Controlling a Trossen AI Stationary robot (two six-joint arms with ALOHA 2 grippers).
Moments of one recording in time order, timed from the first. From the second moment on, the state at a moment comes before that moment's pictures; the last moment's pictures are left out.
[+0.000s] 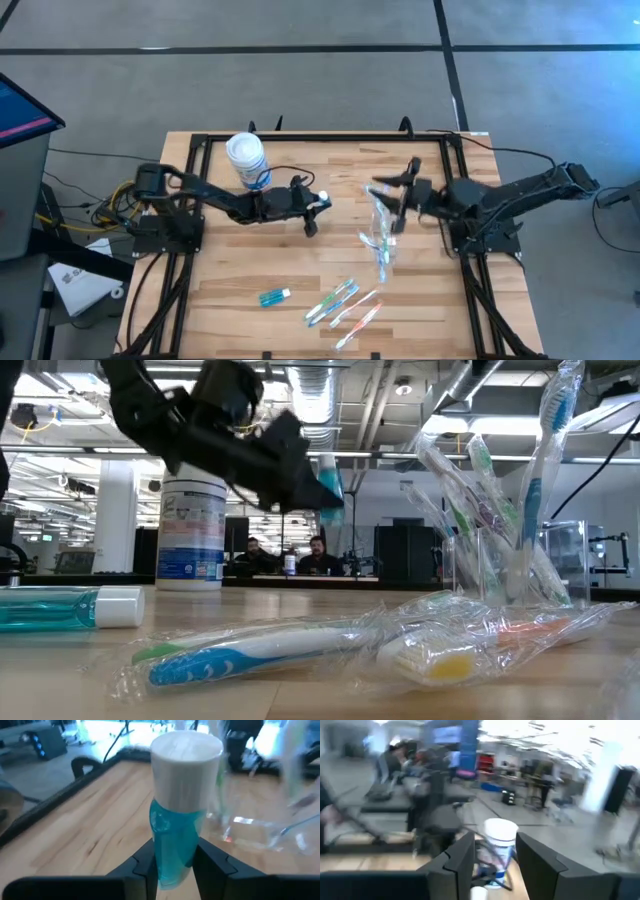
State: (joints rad) left arm 0.06 1.72 0.69 0.75 -0.28 -0.06; right arm 0.24 0.94 0.66 0.39 0.53 -0.17
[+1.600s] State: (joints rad) left arm -0.06 1.52 0.69 0.61 -0.28 -0.06; right arm 0.13 1.46 0.85 0.47 0.31 -0.02
